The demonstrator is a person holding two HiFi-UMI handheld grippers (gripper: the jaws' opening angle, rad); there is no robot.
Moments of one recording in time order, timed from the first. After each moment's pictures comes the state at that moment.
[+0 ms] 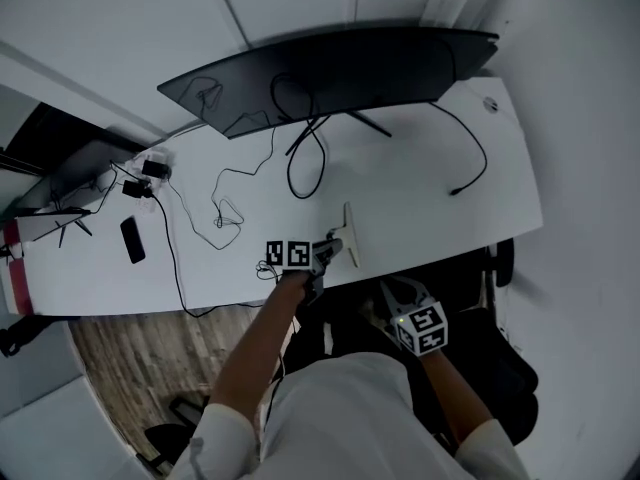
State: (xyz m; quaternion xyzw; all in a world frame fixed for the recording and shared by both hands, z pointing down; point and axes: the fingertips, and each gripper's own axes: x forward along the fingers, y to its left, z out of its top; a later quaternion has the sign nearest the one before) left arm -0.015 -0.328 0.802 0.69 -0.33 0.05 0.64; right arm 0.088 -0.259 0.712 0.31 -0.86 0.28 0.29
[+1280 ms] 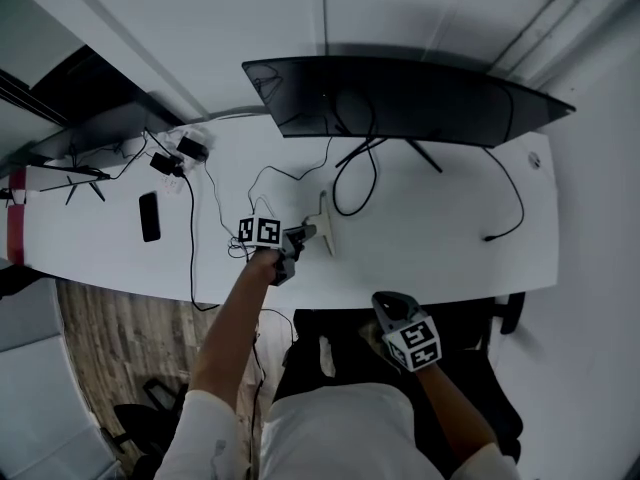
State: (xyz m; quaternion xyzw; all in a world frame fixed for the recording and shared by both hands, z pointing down) left arm -0.200 -0.369 0.832 0.65 -0.39 -0.01 0.65; right arm -0.018 -0.265 0.726 0.20 -0.89 0.24 0.33
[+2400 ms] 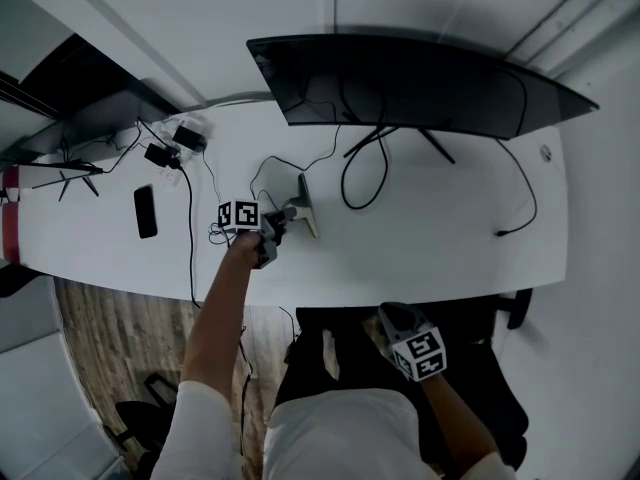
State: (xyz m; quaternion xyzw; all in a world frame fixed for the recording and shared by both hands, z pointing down) left arm -0.279 -0.372 0.872 0.61 -0.41 -0.03 0.67; right arm -0.012 -0.231 0.761 0.20 -0.87 0.27 0.36
